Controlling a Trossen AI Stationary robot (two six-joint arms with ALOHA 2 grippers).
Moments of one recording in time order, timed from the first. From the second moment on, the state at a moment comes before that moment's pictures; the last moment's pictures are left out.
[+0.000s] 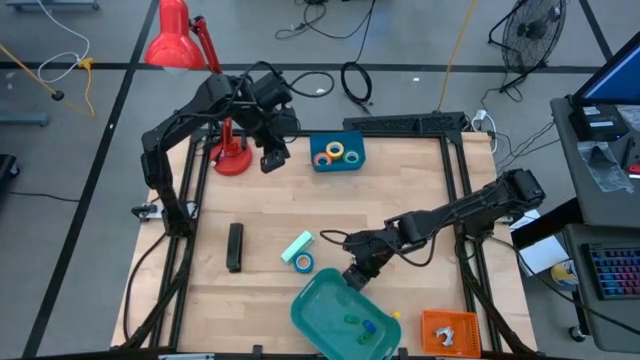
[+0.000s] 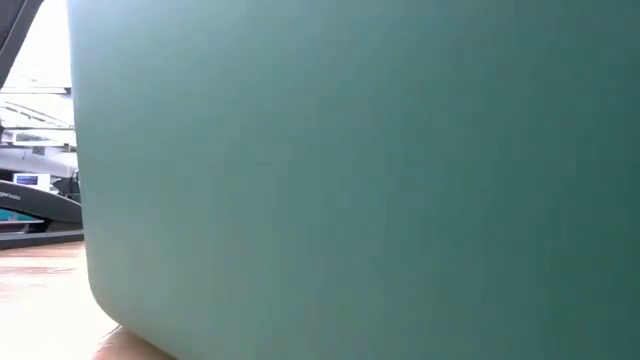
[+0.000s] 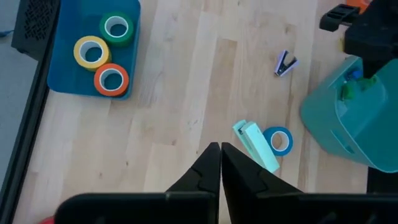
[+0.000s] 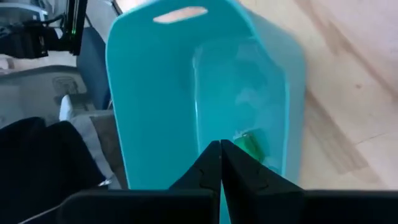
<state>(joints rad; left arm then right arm) 0.42 1.79 2.23 -1.57 0.29 0.15 0.31 1.59 1.13 -0.34 -0.32 1.22</state>
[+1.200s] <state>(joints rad) 0.44 1.73 2.23 -1.57 0.27 0.17 0.10 1.78 1.13 -0.14 -0.45 1.03</state>
